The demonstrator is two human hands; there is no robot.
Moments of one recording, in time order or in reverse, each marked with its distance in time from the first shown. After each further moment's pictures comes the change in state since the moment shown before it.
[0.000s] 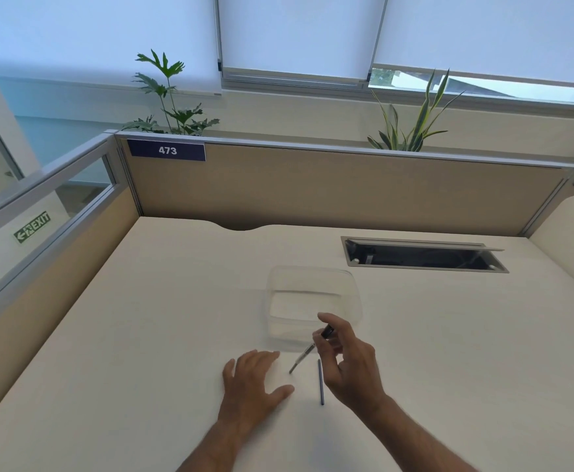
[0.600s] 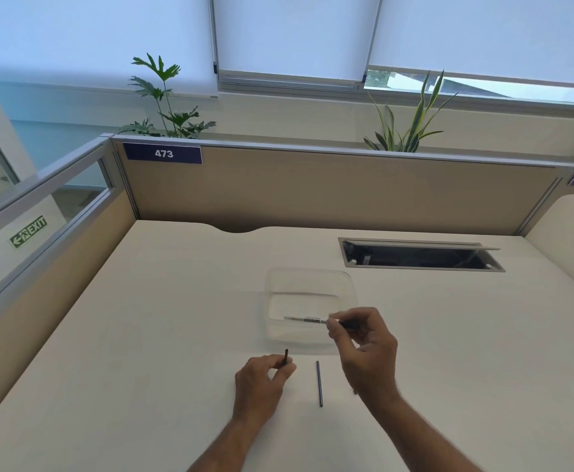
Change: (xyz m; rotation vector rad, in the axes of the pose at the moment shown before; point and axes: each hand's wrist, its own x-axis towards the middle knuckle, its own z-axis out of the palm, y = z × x) left_hand 0.003 0.037 -0.013 -0.601 0.157 -0.146; right_hand 0.014 -0.002 -0.015 0.399 0.223 0.243
